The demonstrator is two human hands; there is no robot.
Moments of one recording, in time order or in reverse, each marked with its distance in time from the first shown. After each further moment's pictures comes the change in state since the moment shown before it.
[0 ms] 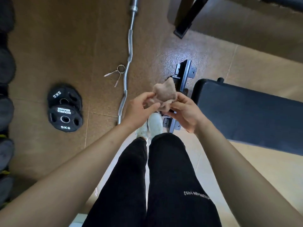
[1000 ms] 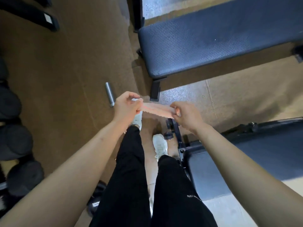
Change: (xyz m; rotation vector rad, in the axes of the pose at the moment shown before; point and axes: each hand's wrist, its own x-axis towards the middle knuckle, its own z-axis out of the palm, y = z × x) left_hand 0.313 0.342 -0.003 0.174 0.042 -0.042; right_hand 0.123 -0.290 -0.140 -1.065 0.521 -0.303
